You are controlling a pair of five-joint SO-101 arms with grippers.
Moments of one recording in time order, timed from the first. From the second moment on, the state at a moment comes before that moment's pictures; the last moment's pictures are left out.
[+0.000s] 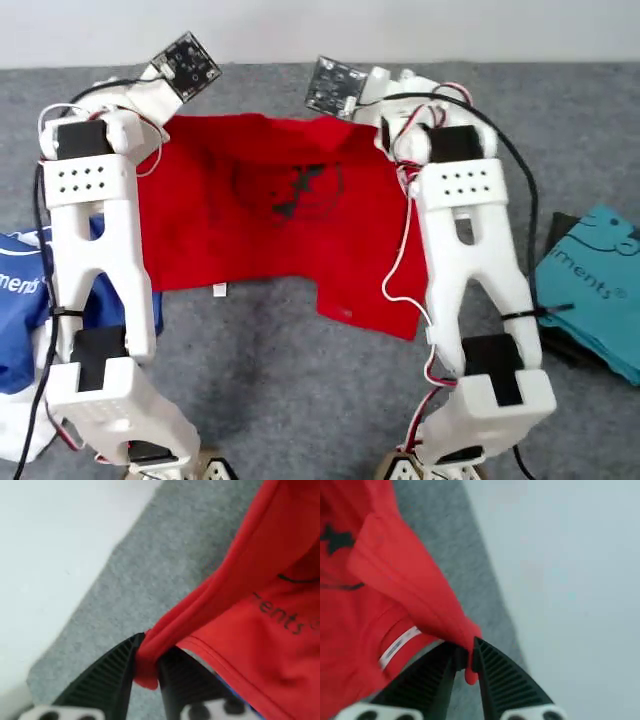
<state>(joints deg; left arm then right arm) -11.3 12.4 -18.7 68.0 -49.2 -9.9 6.6 -14.8 54.2 64.4</state>
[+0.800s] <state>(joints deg) -11.3 12.3 -1.0 74.5 -54.6 -8.5 -1.3 -10.4 94.5 61.0</state>
